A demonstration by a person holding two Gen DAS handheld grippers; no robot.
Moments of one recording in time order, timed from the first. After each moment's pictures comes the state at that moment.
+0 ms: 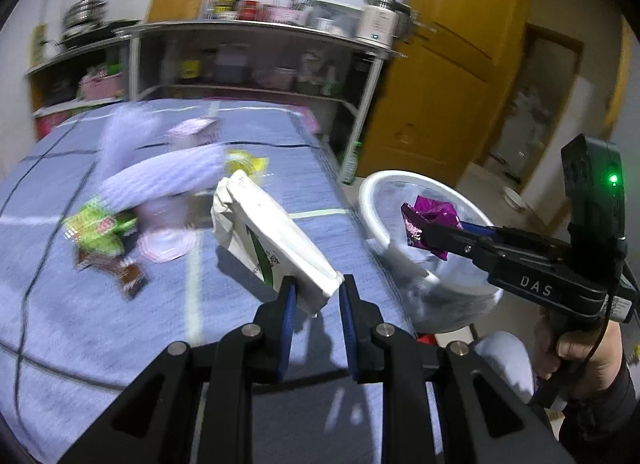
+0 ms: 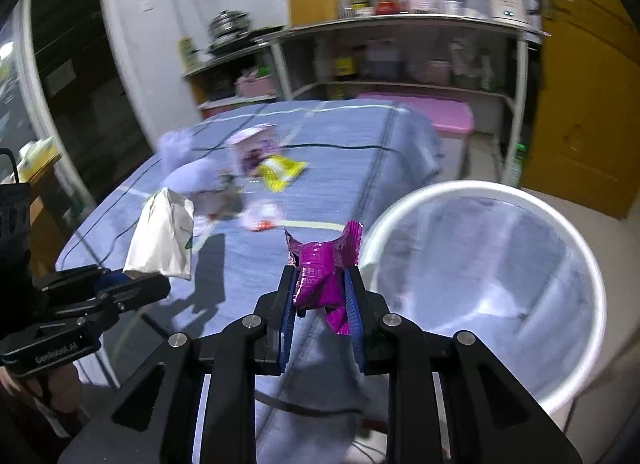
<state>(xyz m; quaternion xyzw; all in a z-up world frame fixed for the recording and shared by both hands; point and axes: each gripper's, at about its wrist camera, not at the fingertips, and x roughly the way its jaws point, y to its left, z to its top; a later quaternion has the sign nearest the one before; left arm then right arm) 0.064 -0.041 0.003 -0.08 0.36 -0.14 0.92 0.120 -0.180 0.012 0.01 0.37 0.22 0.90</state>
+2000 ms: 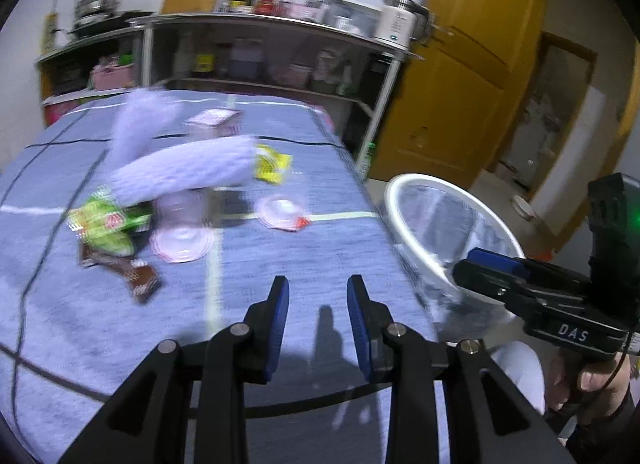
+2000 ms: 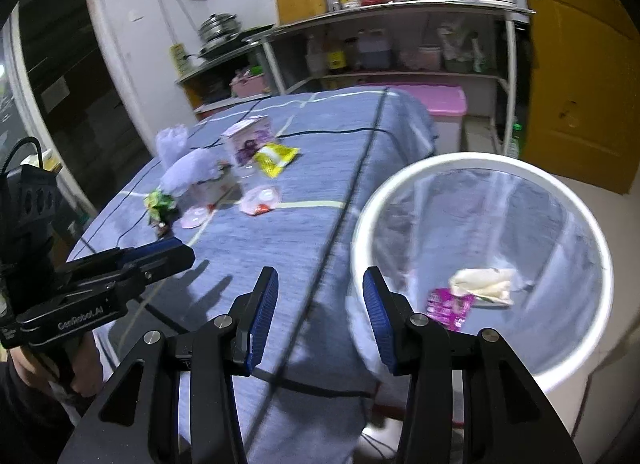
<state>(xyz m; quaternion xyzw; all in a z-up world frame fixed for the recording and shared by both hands) 0.074 -0.004 -0.007 -0.10 0.36 -0.09 0.92 0.111 -0.171 0.002 0.03 0.39 0.24 0.89</state>
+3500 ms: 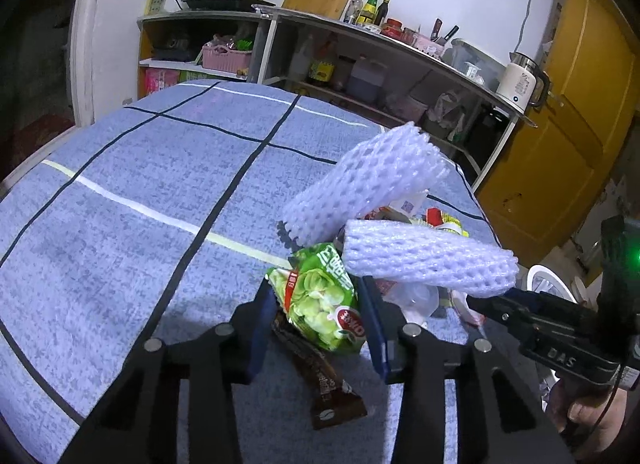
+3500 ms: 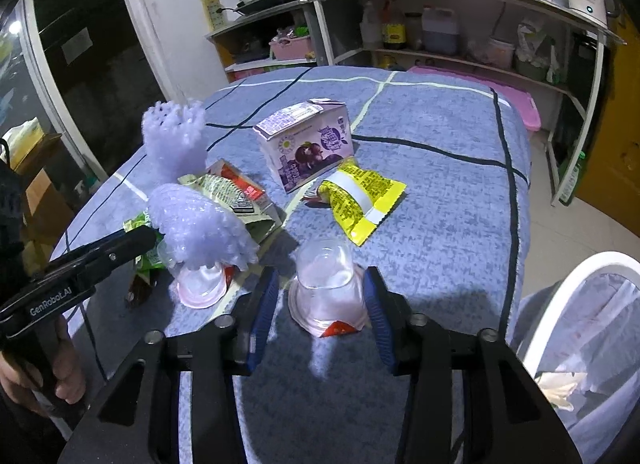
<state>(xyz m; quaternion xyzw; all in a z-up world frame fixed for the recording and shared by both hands) 0.116 0.117 -0.026 -0.17 0.34 0.06 0.92 0.216 -0.048 -0.023 -0.03 0.42 0.30 0.86</state>
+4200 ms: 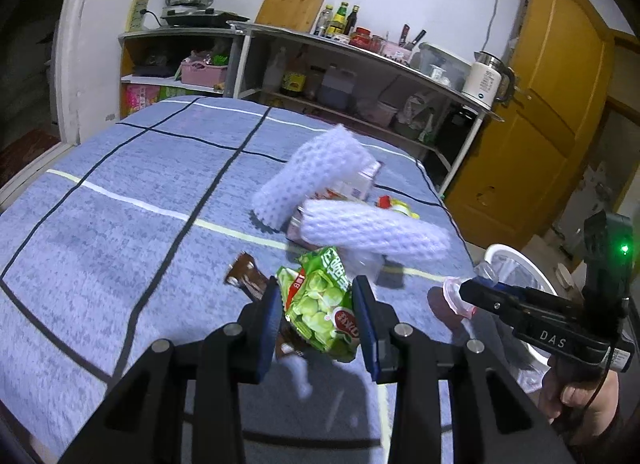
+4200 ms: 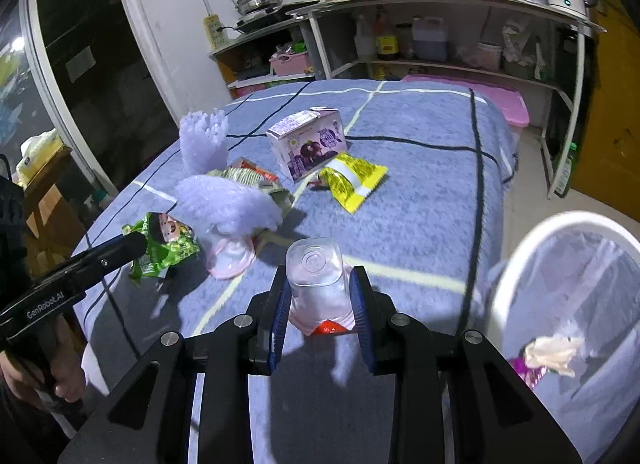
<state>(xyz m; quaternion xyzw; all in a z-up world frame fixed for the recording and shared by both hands) 0.072 0.092 -0.005 -0.16 0.33 0.02 0.93 0.172 -0.081 -0.008 0.00 0.41 0.29 0.87</state>
